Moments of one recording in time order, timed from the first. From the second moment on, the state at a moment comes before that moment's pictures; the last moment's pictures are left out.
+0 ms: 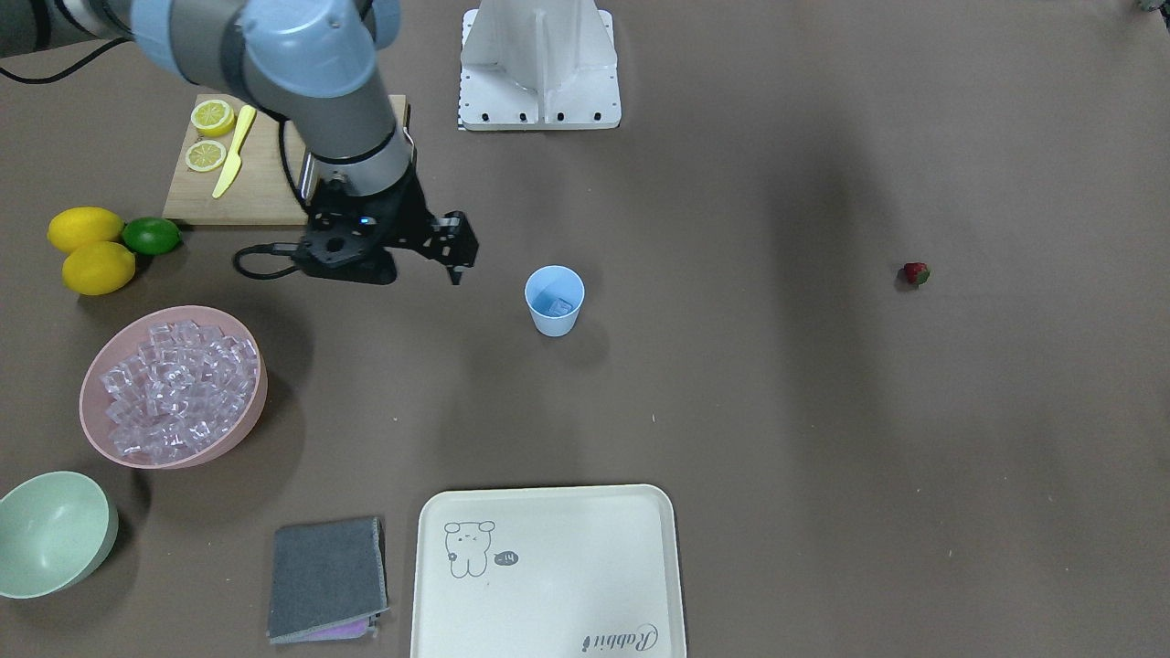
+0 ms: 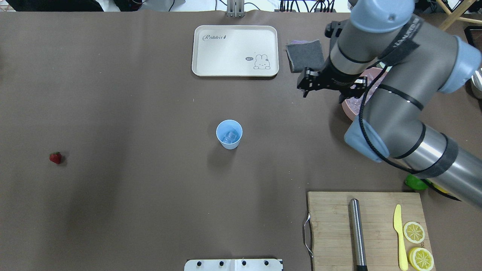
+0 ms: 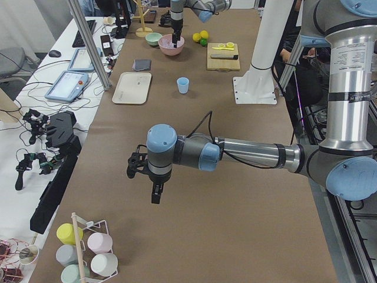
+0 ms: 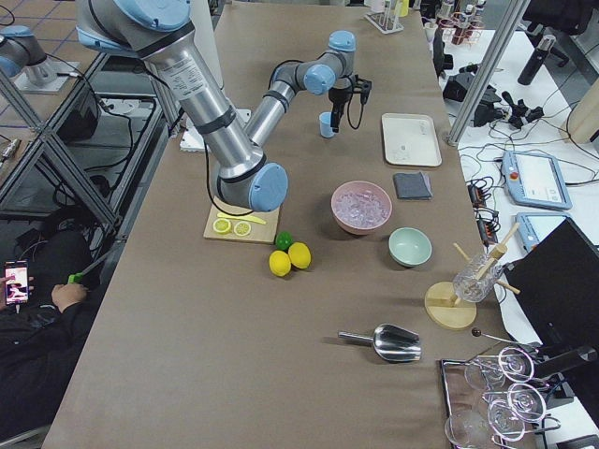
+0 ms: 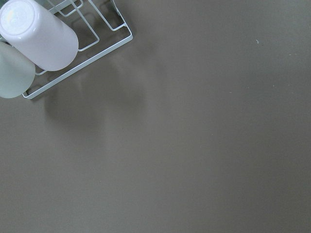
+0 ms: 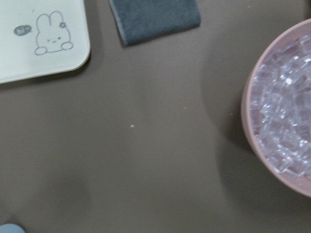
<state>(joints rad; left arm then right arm) -1.57 -1.52 -1.72 -1.67 -2.29 -0.08 0.86 -1.04 1.87 -1.81 2.07 1.08</state>
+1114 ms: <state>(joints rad) -1.57 -1.52 -1.73 -1.68 -2.30 -0.08 0.94 -1.12 1.71 -1.81 1.92 0.88</state>
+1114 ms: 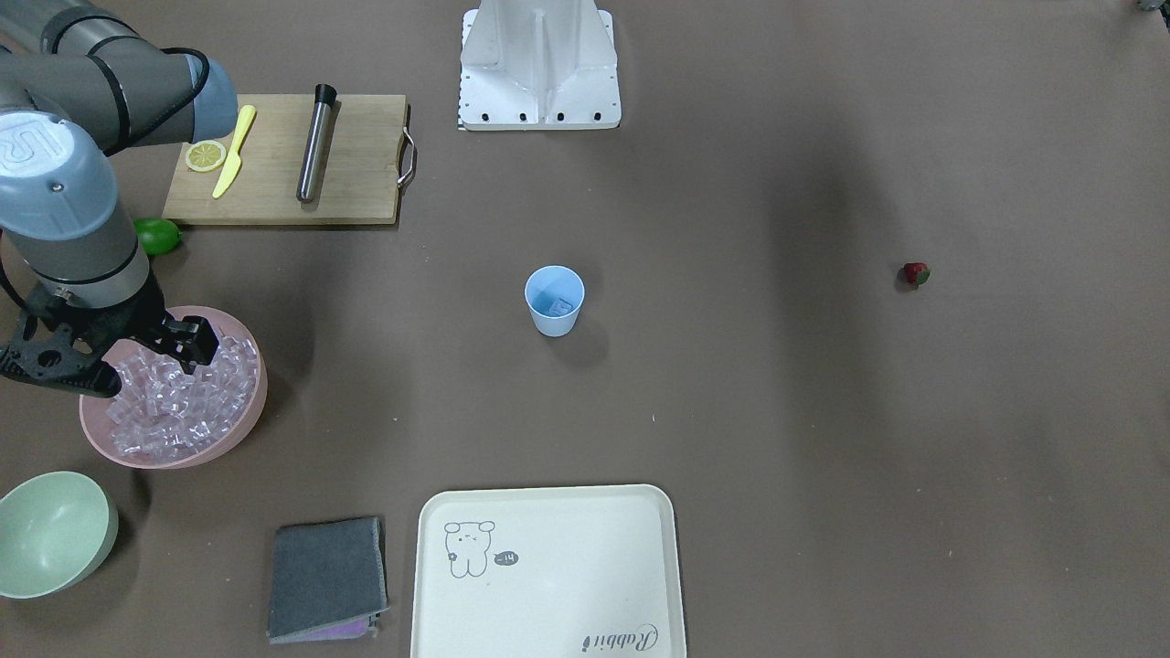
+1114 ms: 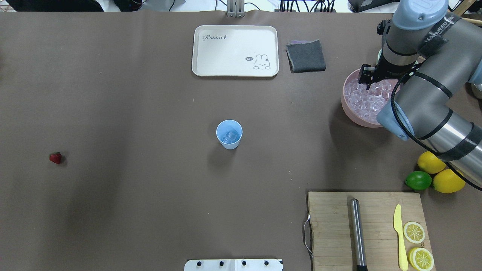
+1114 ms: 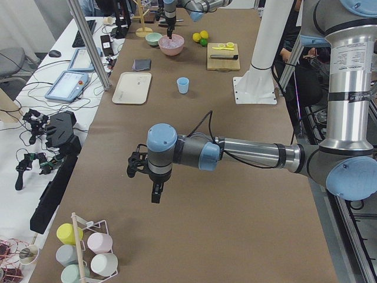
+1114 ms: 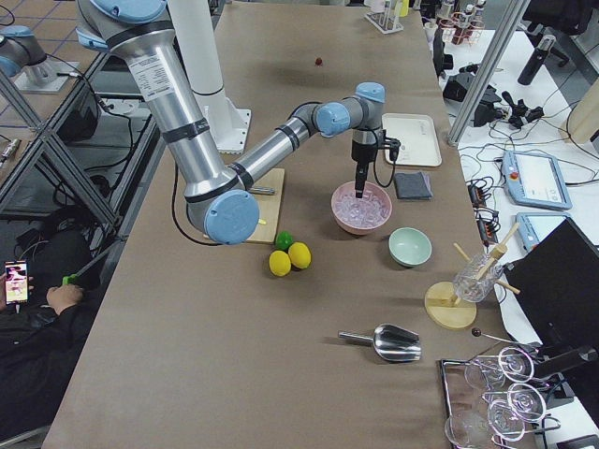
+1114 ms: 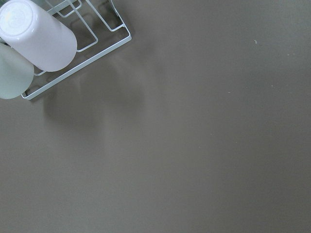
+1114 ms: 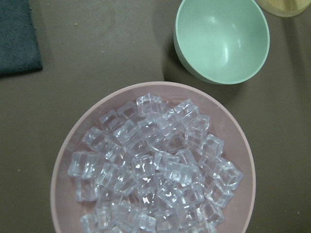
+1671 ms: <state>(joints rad) -1.56 -1.52 -1.72 -1.71 -2.29 -0.08 0.93 -1.12 1.58 -1.62 1.92 0.87</state>
